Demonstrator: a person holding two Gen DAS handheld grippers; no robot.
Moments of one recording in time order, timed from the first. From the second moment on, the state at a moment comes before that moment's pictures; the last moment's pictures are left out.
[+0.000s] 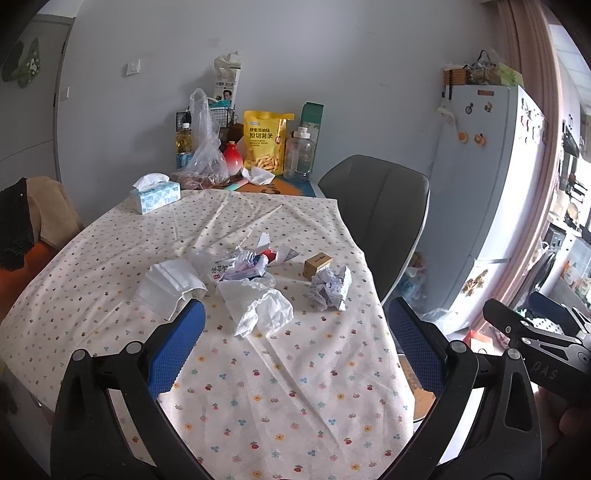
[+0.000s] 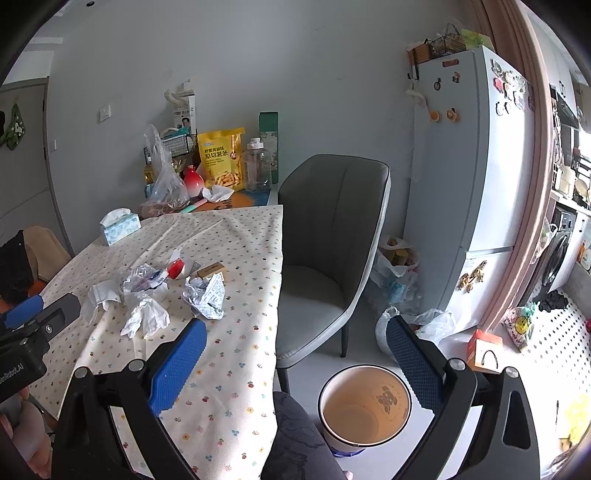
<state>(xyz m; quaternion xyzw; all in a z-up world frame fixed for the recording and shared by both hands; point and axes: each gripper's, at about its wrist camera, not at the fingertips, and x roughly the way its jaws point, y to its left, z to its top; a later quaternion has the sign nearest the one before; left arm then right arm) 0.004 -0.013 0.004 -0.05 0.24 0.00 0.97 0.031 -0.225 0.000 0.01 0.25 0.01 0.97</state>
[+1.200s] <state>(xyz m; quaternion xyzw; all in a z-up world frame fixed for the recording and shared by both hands) 0.002 -0.017 0.008 -0.06 0.24 0.01 0.97 0.033 -0.234 0.001 0.03 0.25 0.01 0.97</state>
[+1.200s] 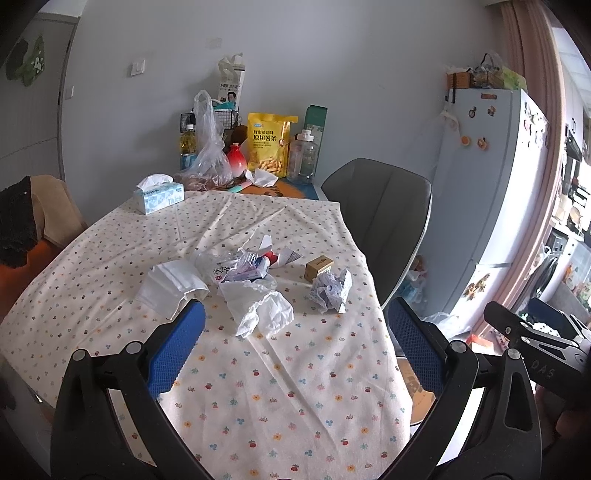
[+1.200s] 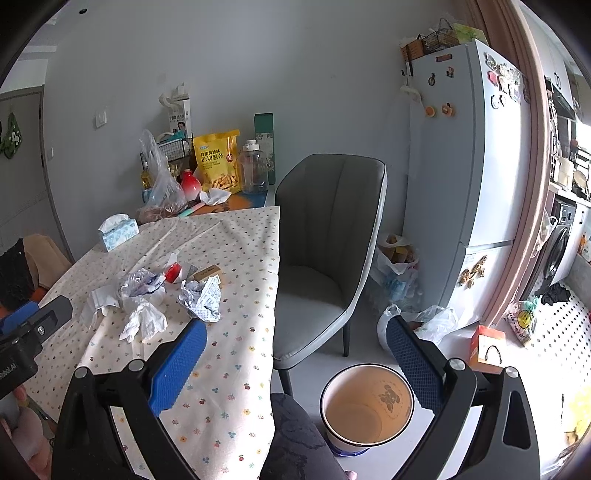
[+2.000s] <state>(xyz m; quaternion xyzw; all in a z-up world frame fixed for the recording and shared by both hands) 0.003 0.015 0.013 -0.07 0.22 0.03 0.97 0.048 -0.225 0.005 0.03 0.25 0.04 0.97</state>
